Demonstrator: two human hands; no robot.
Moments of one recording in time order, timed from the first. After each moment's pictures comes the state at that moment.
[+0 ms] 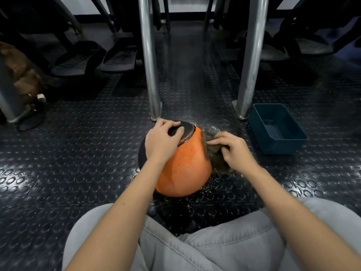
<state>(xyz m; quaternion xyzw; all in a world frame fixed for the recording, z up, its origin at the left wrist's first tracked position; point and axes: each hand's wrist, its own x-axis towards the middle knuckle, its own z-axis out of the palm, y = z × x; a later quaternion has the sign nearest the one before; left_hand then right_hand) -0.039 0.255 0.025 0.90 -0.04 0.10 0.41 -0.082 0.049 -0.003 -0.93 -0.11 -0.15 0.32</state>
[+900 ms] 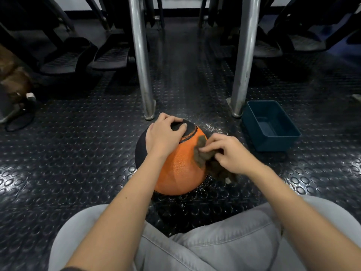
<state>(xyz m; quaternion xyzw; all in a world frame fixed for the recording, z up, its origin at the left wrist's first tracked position) -0.033 0.232 0.032 0.93 -0.07 0.08 0.36 -0.102 0.052 0.025 -0.93 -0.17 -0.04 0.33</state>
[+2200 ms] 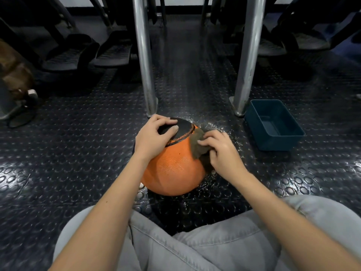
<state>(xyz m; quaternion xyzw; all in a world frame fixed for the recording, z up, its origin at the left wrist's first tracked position) -0.031 0.274 0.024 0.88 -0.12 0.07 0.45 -0.101 0.081 -0.003 -0.94 -0.10 -0.18 0.29</state>
